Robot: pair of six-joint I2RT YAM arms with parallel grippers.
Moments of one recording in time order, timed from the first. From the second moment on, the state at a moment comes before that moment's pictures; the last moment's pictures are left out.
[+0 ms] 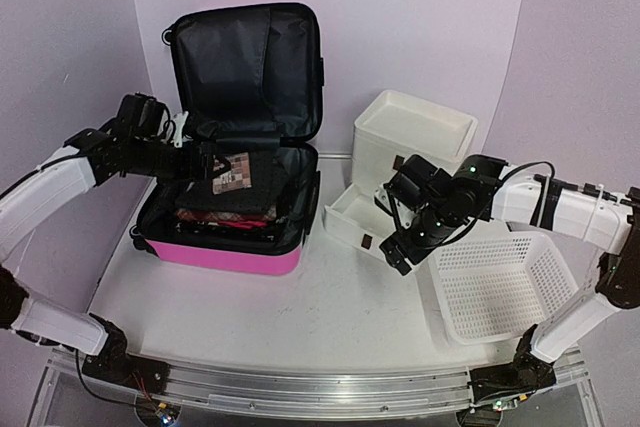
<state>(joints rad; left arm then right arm) -0.47 1.24 1.21 -0.62 0.22 -0.36 0.92 1.49 1.25 -0.98 0.27 0.16</state>
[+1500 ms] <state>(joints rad) -0.04 2.10 1.60 -0.35 1.06 -0.39 0.91 1.22 1.15 -0.95 0.22 0.34</state>
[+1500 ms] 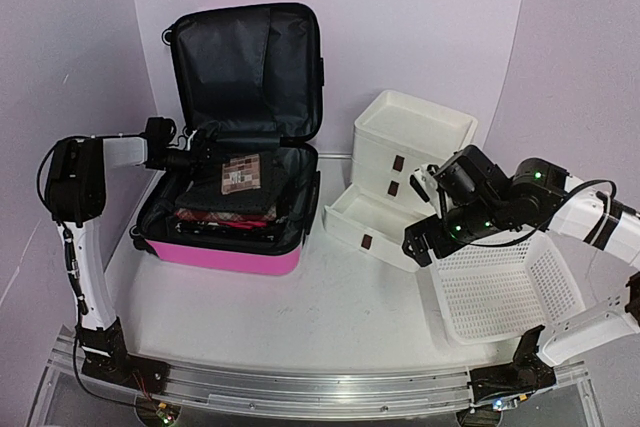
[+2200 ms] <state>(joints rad) -0.07 2.07 1.47 -0.23 1.05 -0.44 0.91 1.23 1.15 -0.95 0.20 0.36</state>
